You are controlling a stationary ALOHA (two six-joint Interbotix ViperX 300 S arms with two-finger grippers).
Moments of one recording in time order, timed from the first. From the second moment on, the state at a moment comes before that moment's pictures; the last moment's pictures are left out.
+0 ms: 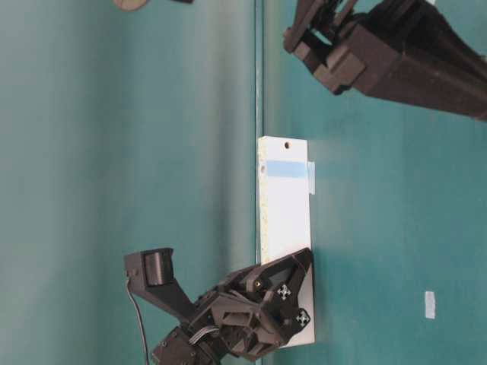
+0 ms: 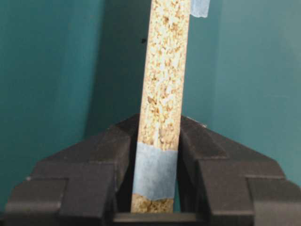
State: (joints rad) left arm 0.50 0.24 0.66 -0.06 -0.08 0.45; right arm 0.33 0.18 0.74 -0.11 -0.32 0.01
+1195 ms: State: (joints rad) left arm 0.02 0.23 0.54 -0.07 0.00 -0.01; right arm 0.33 0.18 0.74 -0.11 -0.29 0.01
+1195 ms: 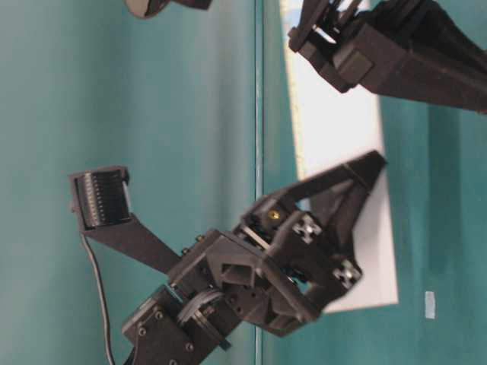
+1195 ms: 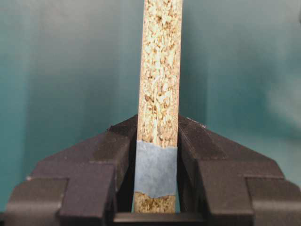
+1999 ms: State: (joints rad) left arm 0.02 0.28 0.54 -0.07 0.04 -0.03; right arm 0.33 0.18 0.74 -0.11 -0.29 0.01
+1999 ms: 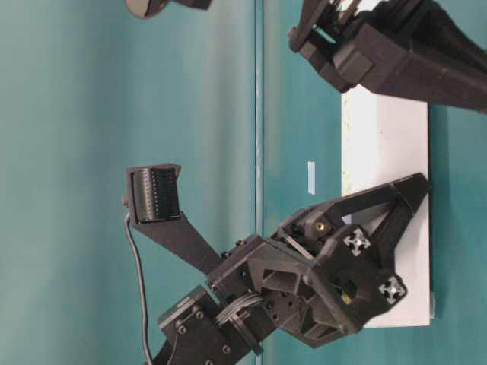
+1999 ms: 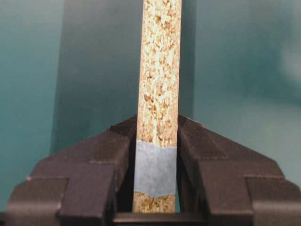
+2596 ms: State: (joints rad) left arm 0.02 0.28 0.52 -0.07 0.04 -0.03; right arm 0.33 0.18 0.74 -0.11 -0.29 0.01
